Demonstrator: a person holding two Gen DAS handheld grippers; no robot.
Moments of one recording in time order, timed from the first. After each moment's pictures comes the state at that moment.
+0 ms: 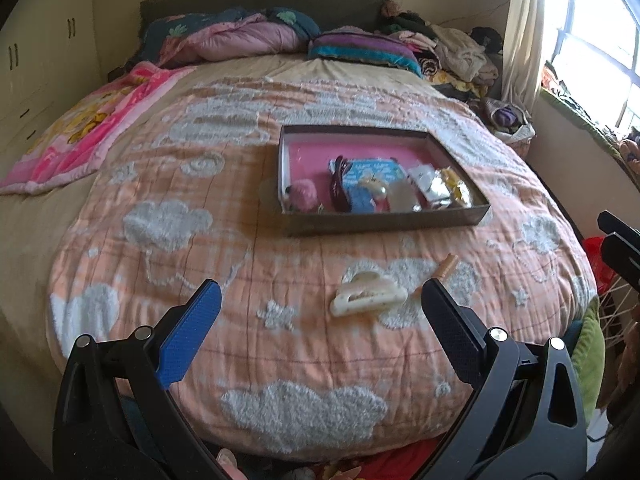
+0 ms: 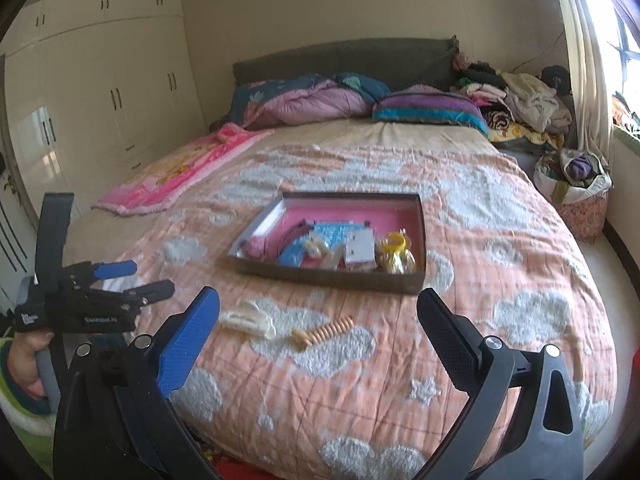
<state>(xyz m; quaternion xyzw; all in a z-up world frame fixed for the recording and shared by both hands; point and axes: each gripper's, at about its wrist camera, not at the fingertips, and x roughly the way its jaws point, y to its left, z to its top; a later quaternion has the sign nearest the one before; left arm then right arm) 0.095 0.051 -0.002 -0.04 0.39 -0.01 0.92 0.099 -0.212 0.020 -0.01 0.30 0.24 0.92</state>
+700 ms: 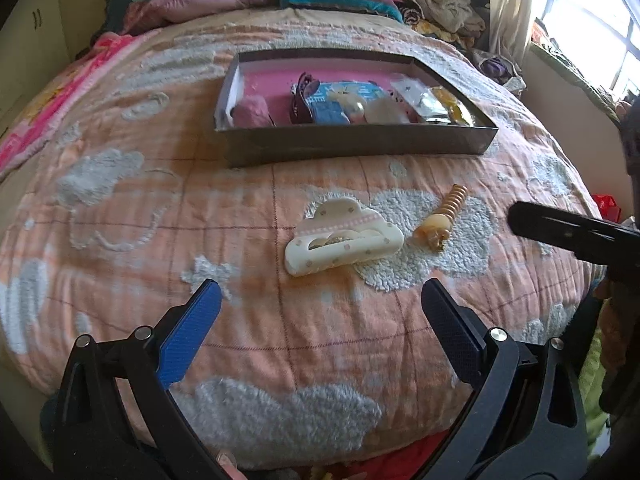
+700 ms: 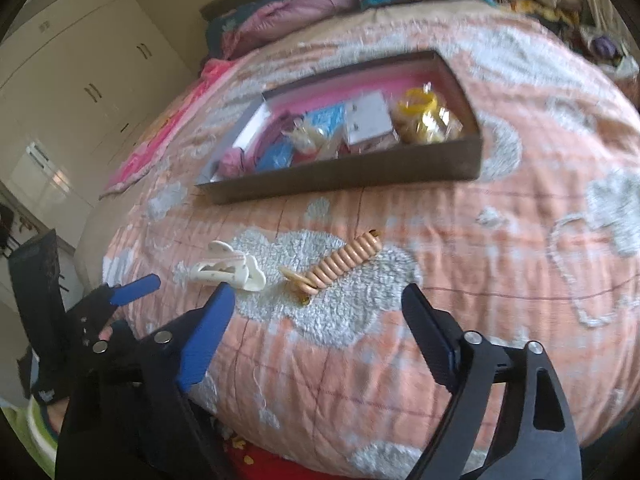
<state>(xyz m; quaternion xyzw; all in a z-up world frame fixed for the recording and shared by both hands) 0.124 0.021 -0.083 -0.02 0.46 -0.05 0.89 0.180 -0.190 -0.089 0.09 0.48 0.26 0.83</state>
